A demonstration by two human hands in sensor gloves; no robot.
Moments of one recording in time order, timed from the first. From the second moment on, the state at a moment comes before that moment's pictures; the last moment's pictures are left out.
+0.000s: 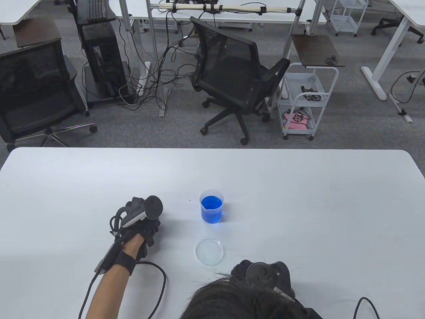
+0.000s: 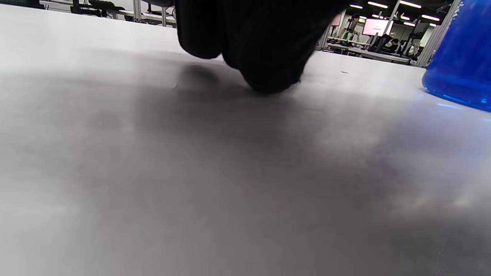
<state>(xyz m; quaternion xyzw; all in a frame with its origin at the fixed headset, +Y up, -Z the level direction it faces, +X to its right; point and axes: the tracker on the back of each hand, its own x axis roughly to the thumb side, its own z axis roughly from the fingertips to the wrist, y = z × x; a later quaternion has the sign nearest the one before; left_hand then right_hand) -0.250 -0.768 -0.505 -0.10 -0.10 0.03 0.99 0.091 -0.755 -0.312 0.21 -0.06 0.94 0.26</state>
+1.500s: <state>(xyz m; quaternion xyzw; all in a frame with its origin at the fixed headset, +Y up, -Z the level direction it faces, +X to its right) -0.260 -0.745 -0.372 -0.10 -0.16 0.17 0.97 0.025 -0.652 -0.438 0.17 -0.19 0.96 -0.11</state>
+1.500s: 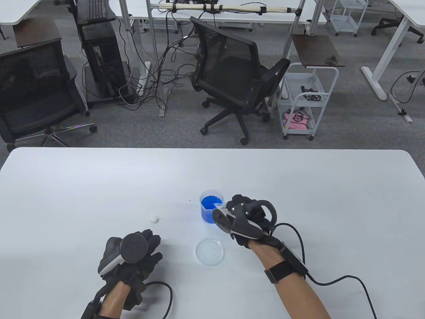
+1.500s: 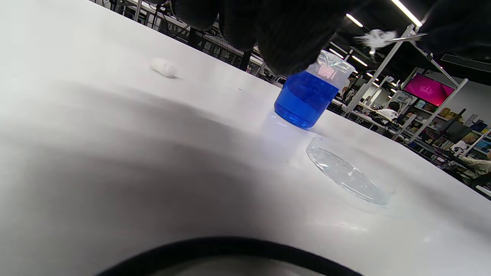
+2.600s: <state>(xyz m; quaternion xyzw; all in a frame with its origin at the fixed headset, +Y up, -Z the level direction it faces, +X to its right) -0.256 -0.749 -0.372 -0.13 -0.16 0.19 0.96 0.006 -0.631 -0.441 0.18 -0.19 0.96 -0.10</state>
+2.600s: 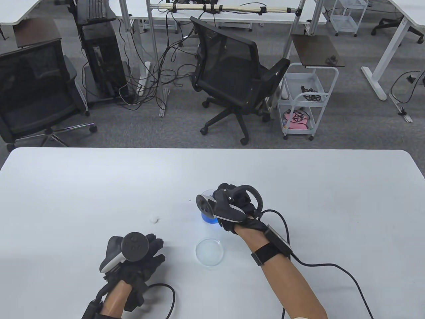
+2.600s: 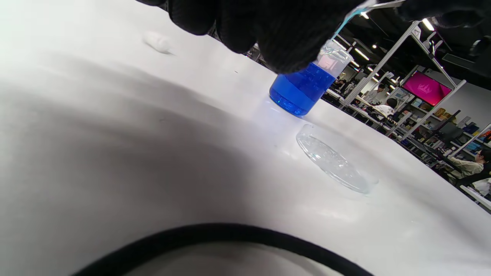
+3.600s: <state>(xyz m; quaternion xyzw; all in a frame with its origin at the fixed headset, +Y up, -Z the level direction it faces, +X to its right) -0.157 -0.789 -0.408 -0.19 -0.22 0.17 0.94 0.036 -0.751 -0.375 0.18 -0.15 0.97 -0.01</state>
